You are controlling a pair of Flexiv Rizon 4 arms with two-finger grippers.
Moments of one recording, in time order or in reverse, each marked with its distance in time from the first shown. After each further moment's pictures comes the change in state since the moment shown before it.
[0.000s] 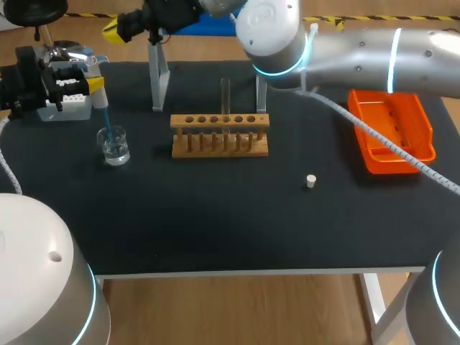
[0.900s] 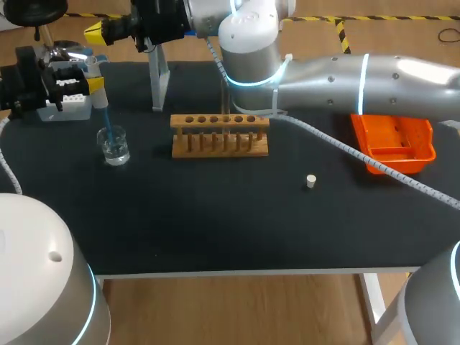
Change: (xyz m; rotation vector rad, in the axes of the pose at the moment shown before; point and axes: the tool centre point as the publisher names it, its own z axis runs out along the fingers) left arm 0.000 0.000 0.000 0.000 0.000 0.000; right arm -0.009 0.008 0.038 -0.253 0.072 0.032
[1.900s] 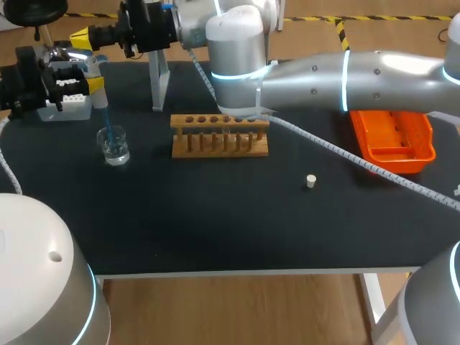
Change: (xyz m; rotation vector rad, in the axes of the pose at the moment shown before) left arm 0.000 0.000 0.000 0.000 0.000 0.000; right arm -0.001 -0.005 0.029 -0.108 0.071 0.067
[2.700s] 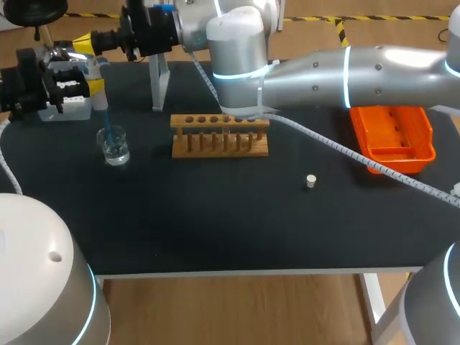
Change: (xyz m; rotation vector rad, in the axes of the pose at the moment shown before) left arm 0.001 0.004 0.000 0.000 0.000 0.001; right arm 0.001 -0.012 -0.002 0.017 0.005 0.040
